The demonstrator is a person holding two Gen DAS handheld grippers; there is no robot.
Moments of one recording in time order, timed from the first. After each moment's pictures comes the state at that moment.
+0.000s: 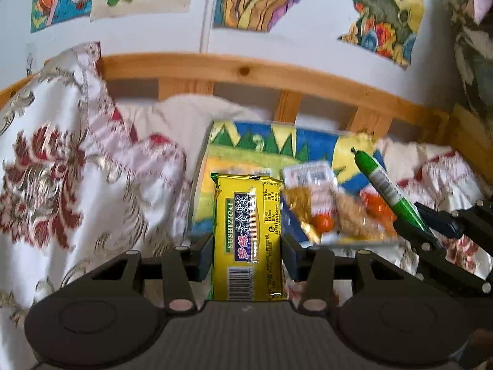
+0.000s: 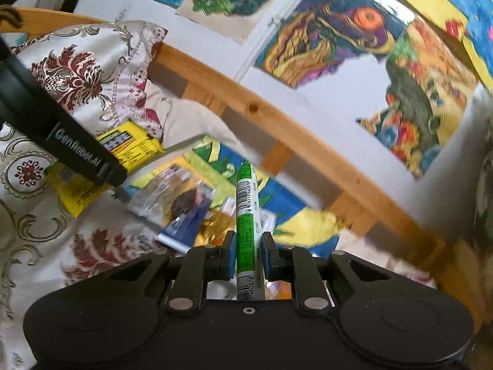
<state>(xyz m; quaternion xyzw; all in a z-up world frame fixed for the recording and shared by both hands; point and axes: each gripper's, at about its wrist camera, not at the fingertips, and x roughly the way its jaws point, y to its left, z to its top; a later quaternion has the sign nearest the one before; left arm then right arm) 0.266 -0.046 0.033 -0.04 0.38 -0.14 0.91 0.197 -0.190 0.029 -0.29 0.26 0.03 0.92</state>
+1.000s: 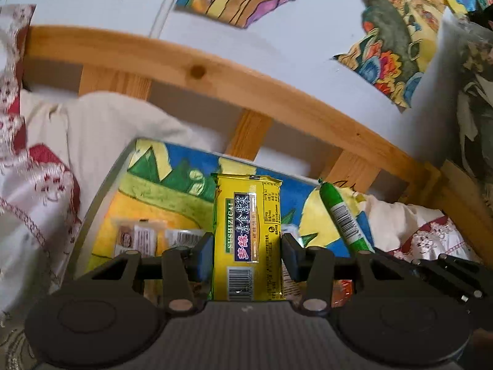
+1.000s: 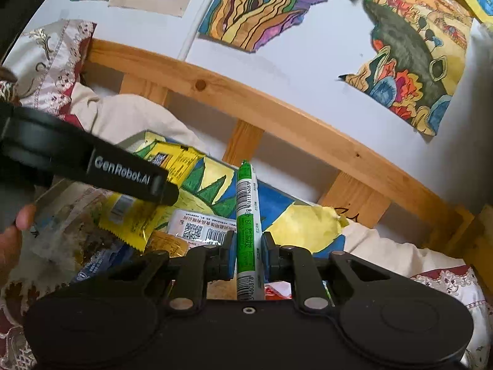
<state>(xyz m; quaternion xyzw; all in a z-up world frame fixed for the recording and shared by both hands) 0.389 -0.109 -0.037 -0.15 0.33 -0.21 0.91 0.323 -0.247 -0.016 -0.20 0.28 -0.01 0.94</state>
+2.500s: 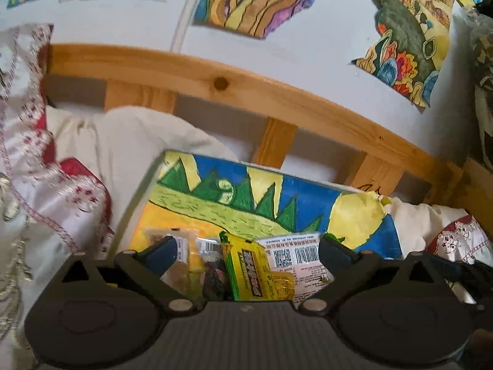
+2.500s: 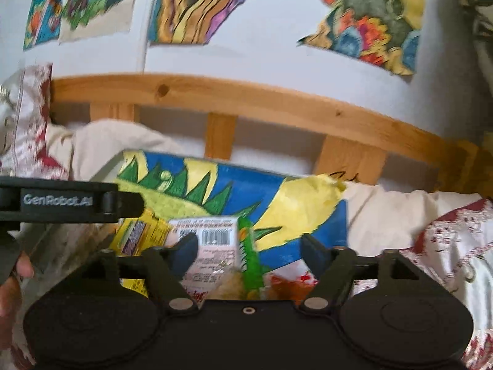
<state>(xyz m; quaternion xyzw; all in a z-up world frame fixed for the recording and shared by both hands) 0.378 -0.105 -0.029 -0.11 0.32 -0.16 0.93 0.328 -0.276 -0.015 -0.07 0.29 -0.05 0.95</state>
